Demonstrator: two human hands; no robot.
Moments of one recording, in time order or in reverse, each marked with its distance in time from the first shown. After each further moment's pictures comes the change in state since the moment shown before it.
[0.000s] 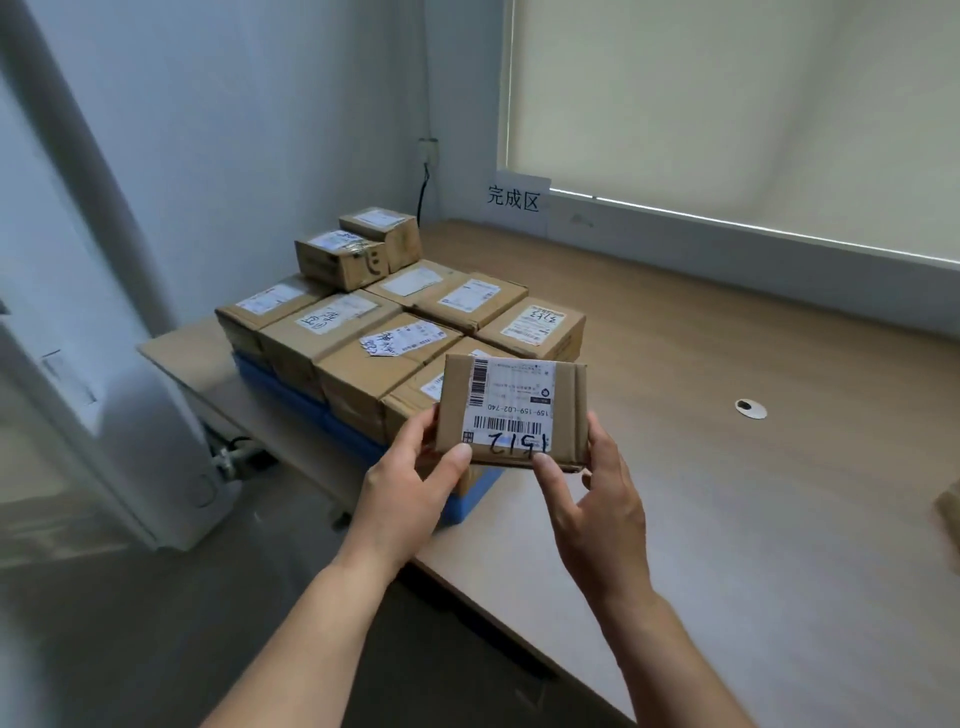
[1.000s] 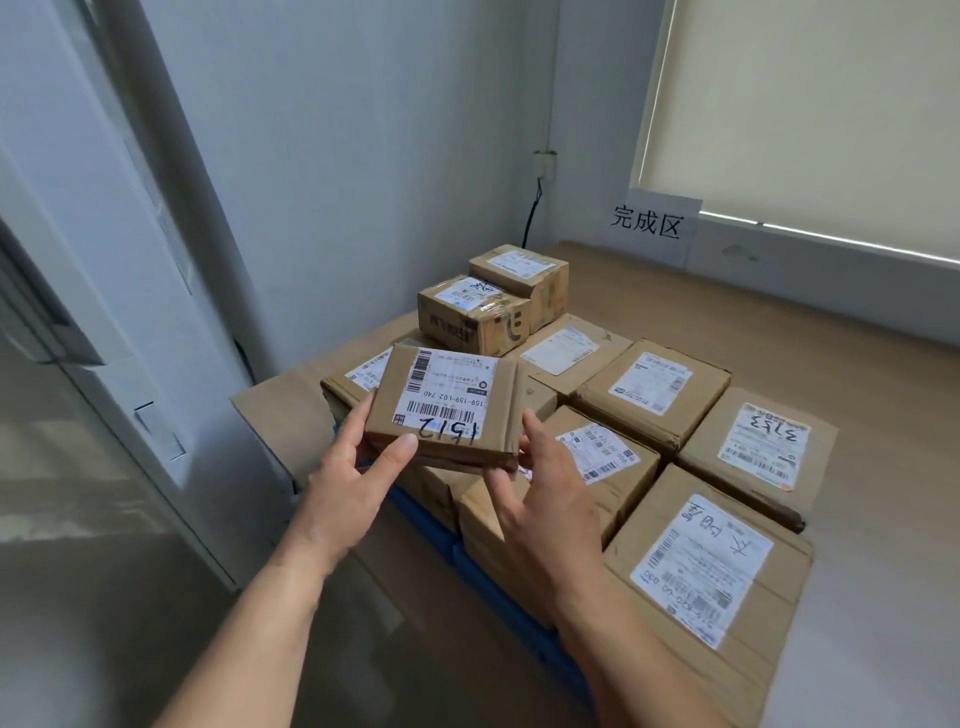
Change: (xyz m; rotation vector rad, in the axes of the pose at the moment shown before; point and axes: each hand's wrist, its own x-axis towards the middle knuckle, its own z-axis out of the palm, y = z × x) left_hand 0.234 -0.107 -0.197 0.011 0.226 -0.116; right_hand 0.177 -0.113 0.272 -0.013 -0.318 -0.115
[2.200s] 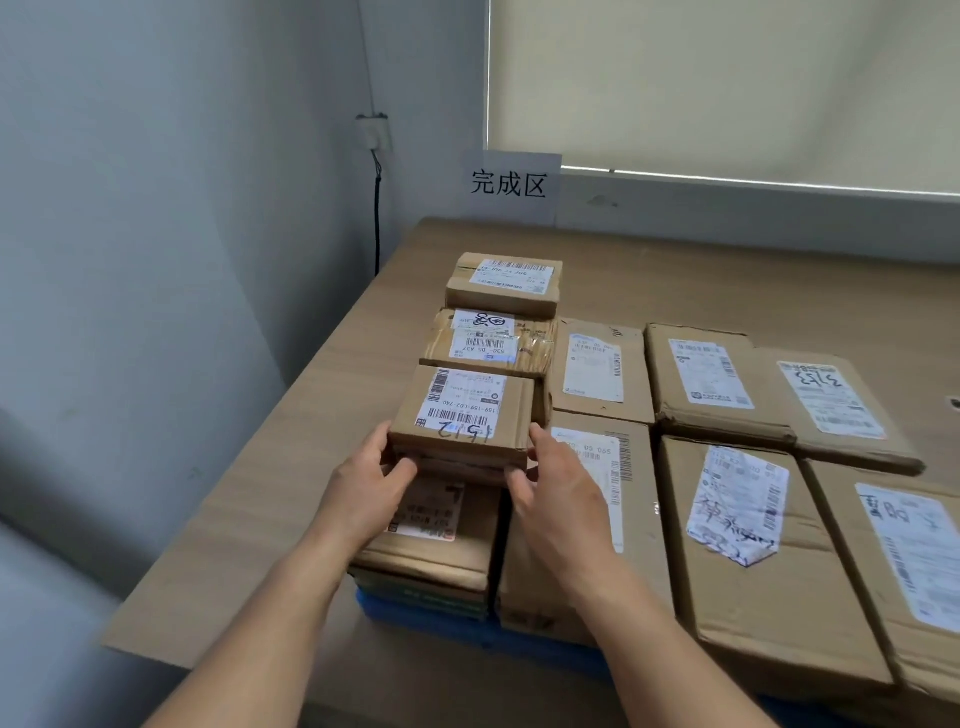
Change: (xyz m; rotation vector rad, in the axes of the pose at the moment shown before) left_hand 0.321 -0.107 -0.048 0.192 -0.645 0.129; right_hand 0.180 -0.050 0.175 -0.216 0.217 0.540
